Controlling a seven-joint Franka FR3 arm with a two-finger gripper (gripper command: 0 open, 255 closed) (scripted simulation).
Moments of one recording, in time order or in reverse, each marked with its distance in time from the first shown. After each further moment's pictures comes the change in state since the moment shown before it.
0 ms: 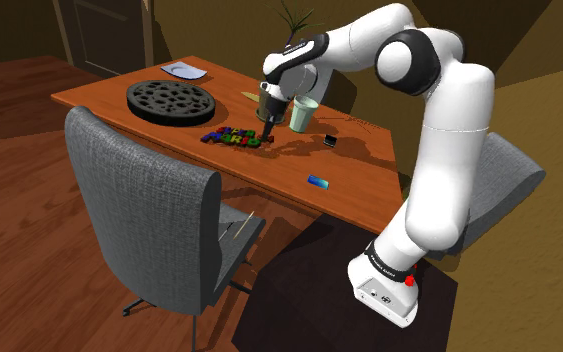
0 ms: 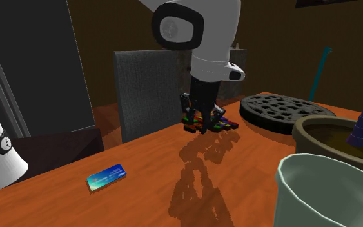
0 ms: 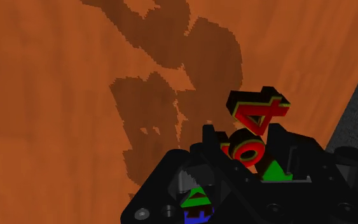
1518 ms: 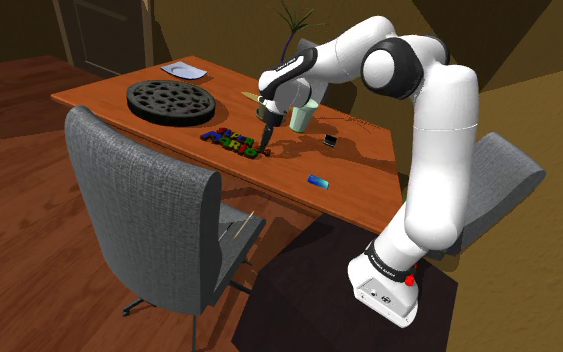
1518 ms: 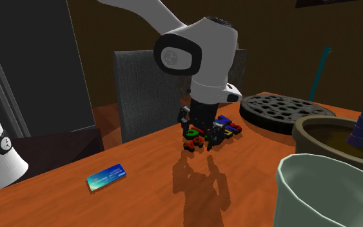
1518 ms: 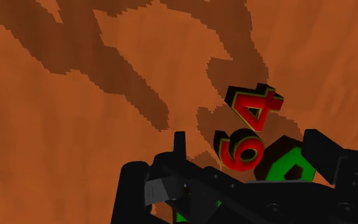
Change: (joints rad) arm -0.019 0.091 0.025 -0.014 0.049 0.094 -0.049
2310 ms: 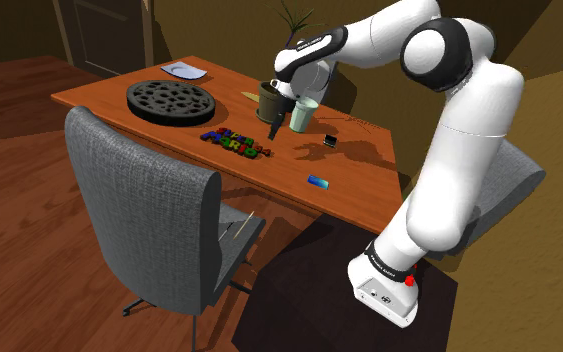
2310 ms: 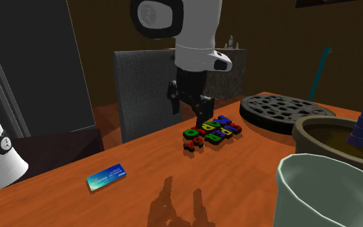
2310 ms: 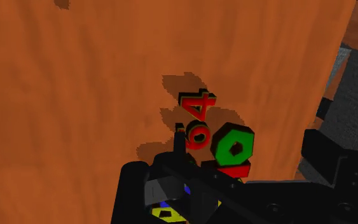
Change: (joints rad) arm 0.050 -0.236 -0.059 -0.135 -0.081 -0.062 0.153
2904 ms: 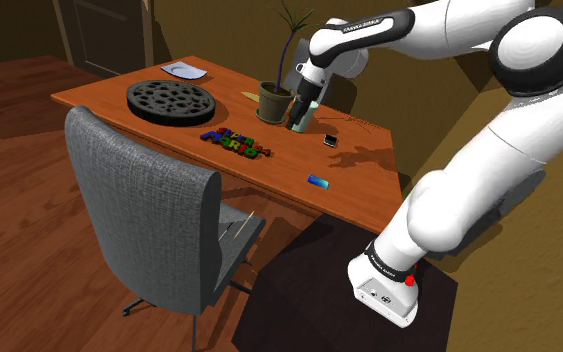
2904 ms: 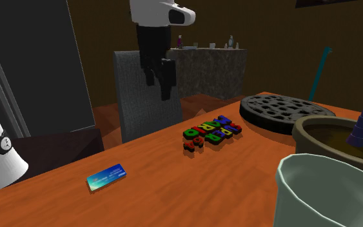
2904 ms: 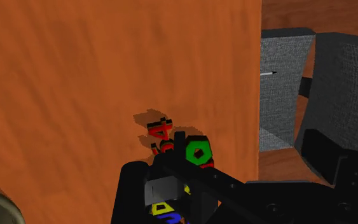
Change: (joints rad) arm 0.024 -0.396 -0.014 -0.247 -0.174 -0.053 0.345
